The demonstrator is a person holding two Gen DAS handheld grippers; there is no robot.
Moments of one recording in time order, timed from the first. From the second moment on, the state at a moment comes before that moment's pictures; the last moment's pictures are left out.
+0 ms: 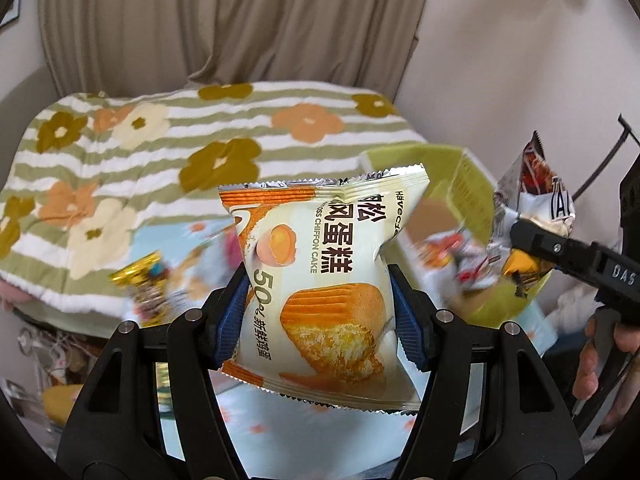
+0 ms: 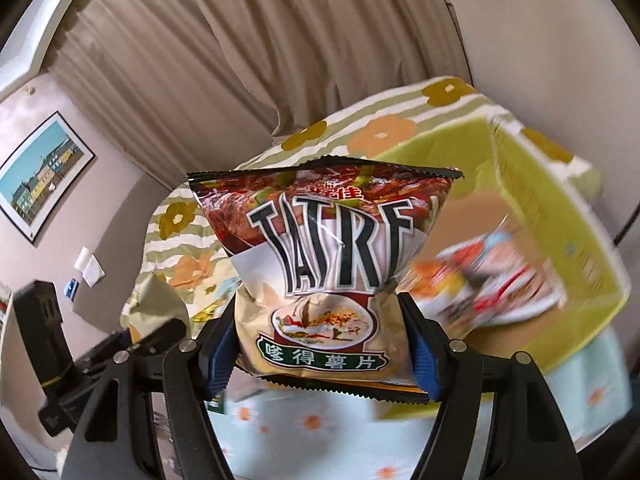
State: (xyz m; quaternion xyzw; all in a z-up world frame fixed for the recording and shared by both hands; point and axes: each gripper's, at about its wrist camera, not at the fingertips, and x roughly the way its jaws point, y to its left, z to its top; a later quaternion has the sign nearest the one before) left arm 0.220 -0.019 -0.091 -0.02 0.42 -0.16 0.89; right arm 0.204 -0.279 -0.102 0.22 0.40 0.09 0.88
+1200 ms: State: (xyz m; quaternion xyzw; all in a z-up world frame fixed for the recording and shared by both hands) left arm 0.294 -0.189 -0.137 0.01 0.47 -0.14 0.87; right arm 0.271 -0.396 -0.154 0.18 0.47 0.09 0.86
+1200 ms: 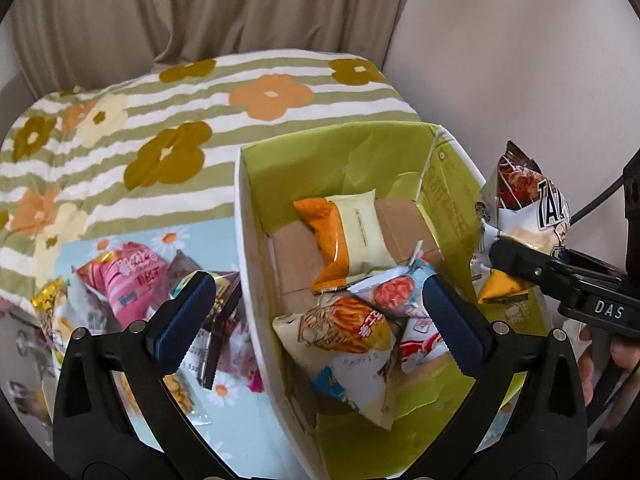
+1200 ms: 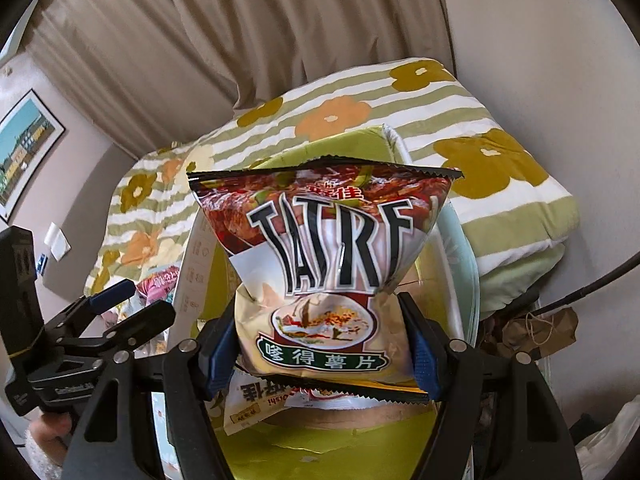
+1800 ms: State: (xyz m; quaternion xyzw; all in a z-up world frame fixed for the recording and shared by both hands) left arm 0.278 -0.168 -0.122 0.01 0.47 -0.13 0.87; right arm 0.281 -0.375 -0.144 0.14 0.42 0.07 0.89
